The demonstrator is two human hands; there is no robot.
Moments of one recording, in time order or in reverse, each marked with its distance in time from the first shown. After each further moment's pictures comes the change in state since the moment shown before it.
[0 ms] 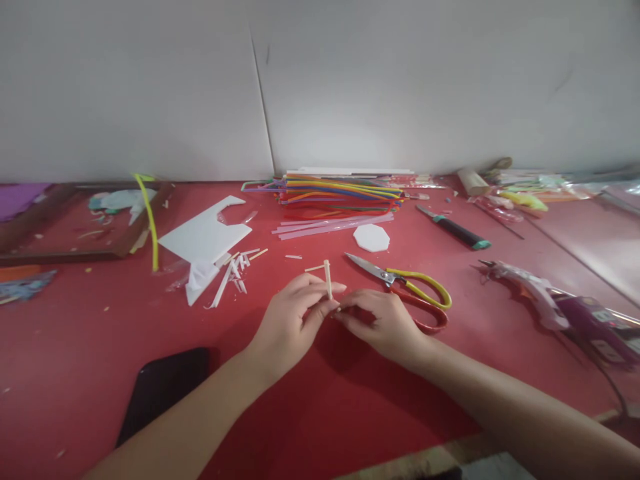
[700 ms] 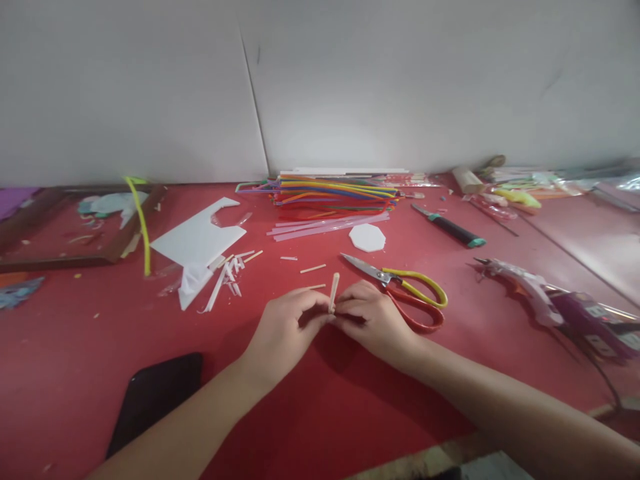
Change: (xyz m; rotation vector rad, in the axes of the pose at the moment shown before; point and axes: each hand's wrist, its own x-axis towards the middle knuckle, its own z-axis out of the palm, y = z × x) left_hand -0.004 -0.002 0.005 0.000 -0.088 -0.216; right_hand 0.003 0.008 0.006 -0.170 0.059 -0.140
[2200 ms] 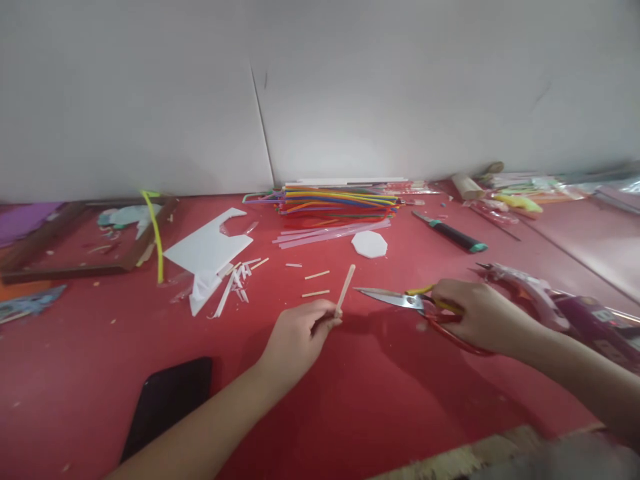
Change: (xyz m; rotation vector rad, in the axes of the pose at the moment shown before) left_hand -0.003 -0.004 0.013 -0.017 0.006 0.041; right_hand -0.046 0.039 -0.122 -0.568 -0.370 0.380
